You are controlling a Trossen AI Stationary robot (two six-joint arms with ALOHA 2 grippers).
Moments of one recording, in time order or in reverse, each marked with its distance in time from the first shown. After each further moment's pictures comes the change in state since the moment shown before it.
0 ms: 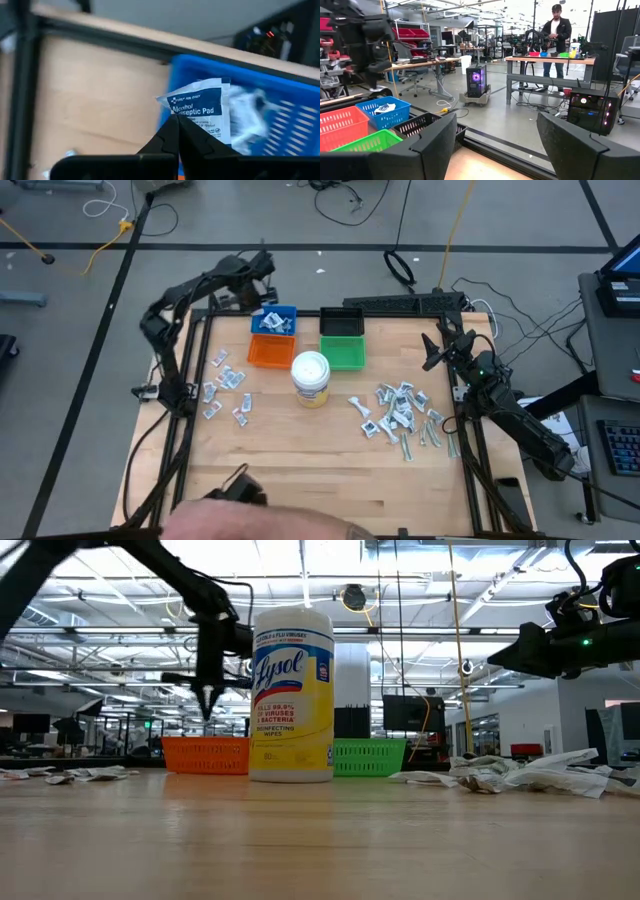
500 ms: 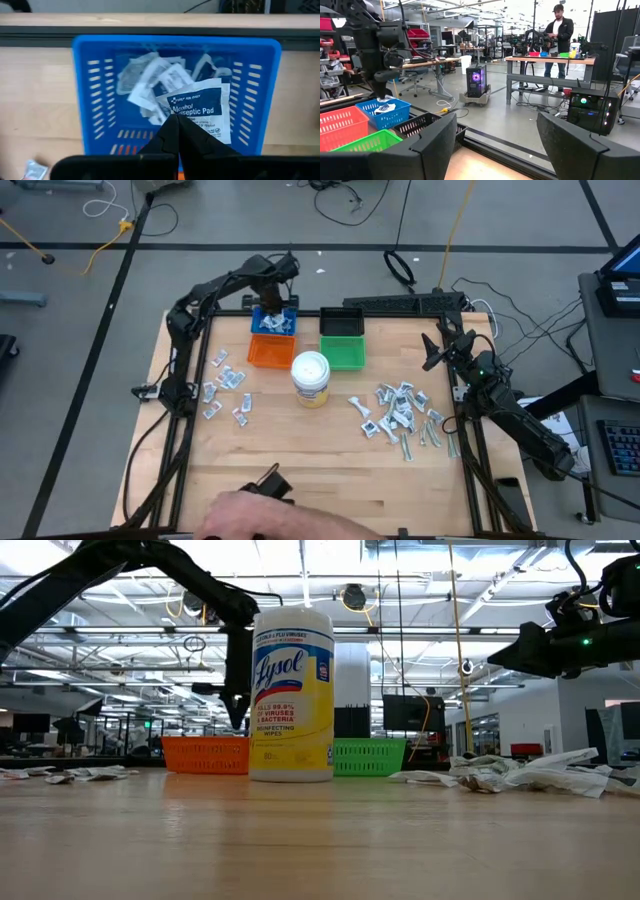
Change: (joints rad) left arm -0.095 0.207 0.237 -0.089 0.083 0.097; right arm 0.000 0.000 0.000 0.000 0.000 0.000
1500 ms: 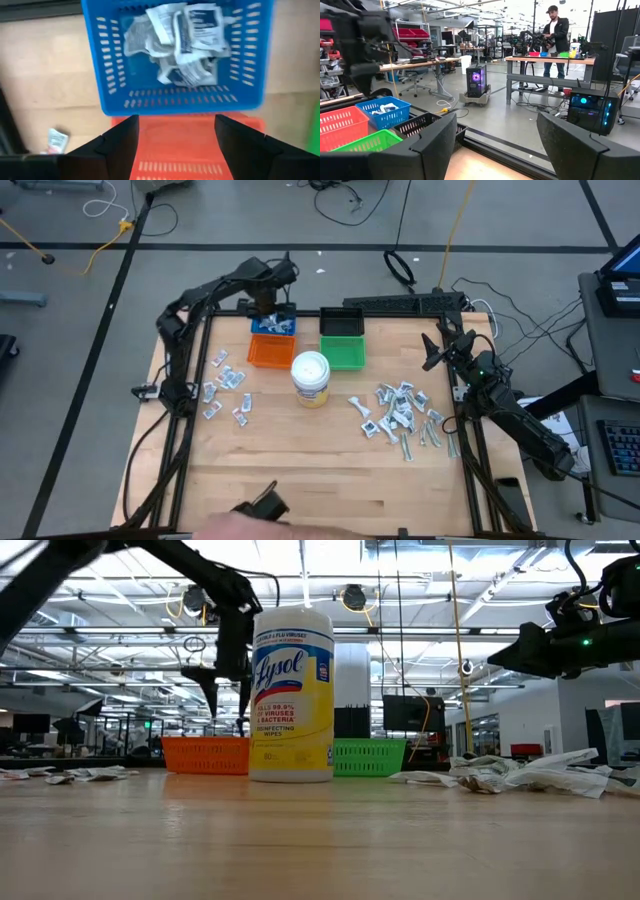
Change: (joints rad) left arm -0.058 -0.127 -0.093 -0.066 0.032 0.039; right arm 0.000 0.000 0.000 0.000 0.000 0.000
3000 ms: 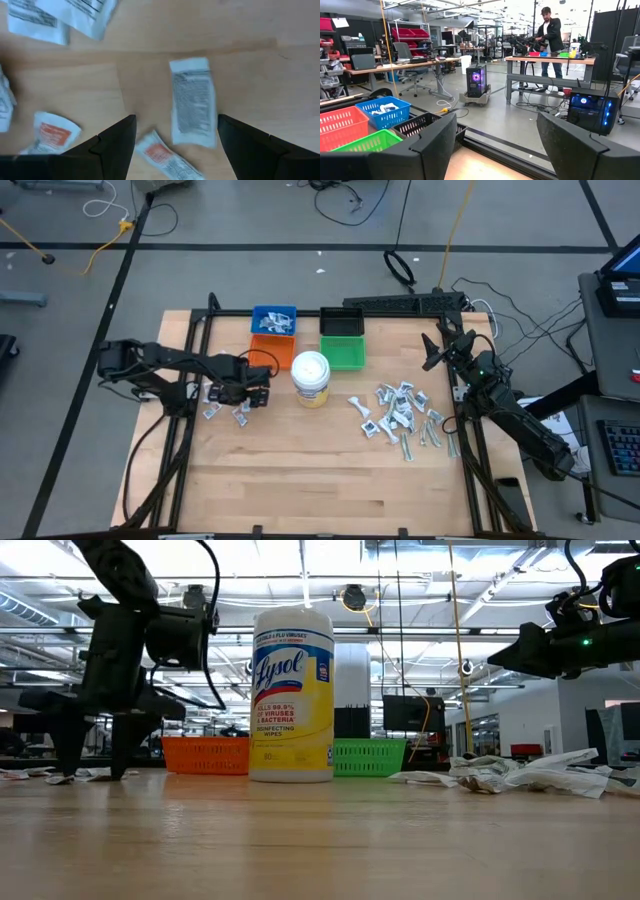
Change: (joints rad) left arm -0.584 -0.541 -1.071 0.452 0.133 -0.577; right arm 0.000 0.000 0.000 0.000 0.000 0.000
